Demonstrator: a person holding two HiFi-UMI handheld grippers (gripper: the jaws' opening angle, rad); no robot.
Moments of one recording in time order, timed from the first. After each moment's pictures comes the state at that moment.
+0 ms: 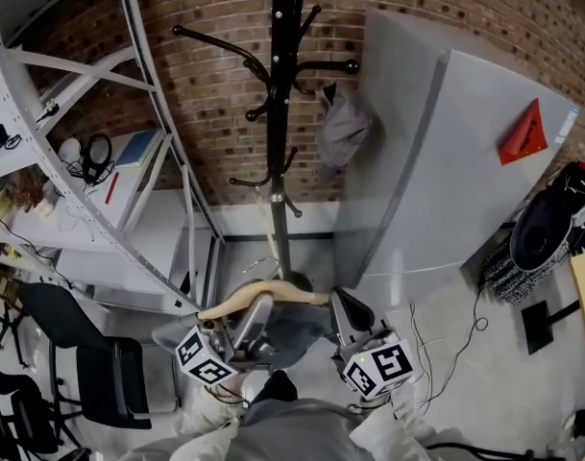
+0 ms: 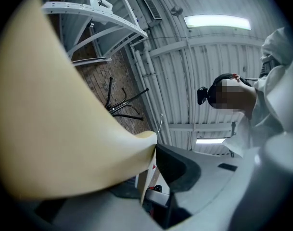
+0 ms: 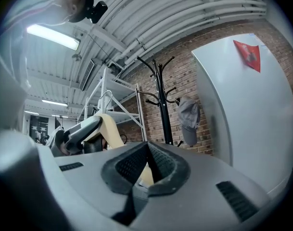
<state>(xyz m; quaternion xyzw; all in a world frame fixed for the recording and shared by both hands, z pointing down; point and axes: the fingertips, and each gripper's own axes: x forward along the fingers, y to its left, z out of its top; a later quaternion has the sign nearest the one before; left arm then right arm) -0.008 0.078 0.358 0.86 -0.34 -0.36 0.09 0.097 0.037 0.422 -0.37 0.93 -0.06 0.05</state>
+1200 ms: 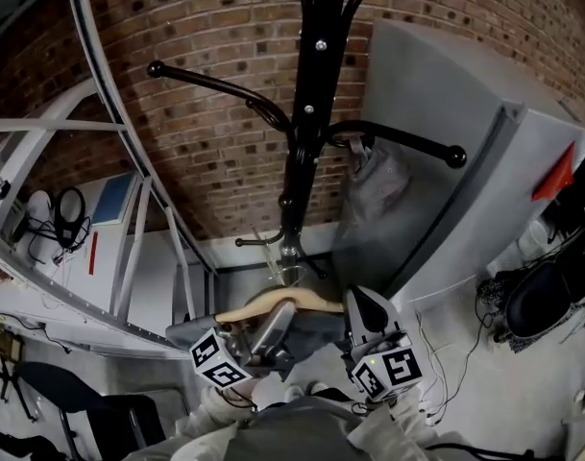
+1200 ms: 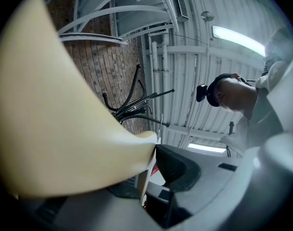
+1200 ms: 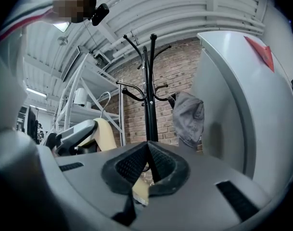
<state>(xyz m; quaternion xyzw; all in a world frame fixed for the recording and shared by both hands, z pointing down) -0.090 -0.098 0.355 0.89 -0.24 -0.36 0.14 0.010 -0.131 0.402 -0.47 0.88 -0.03 0.06</state>
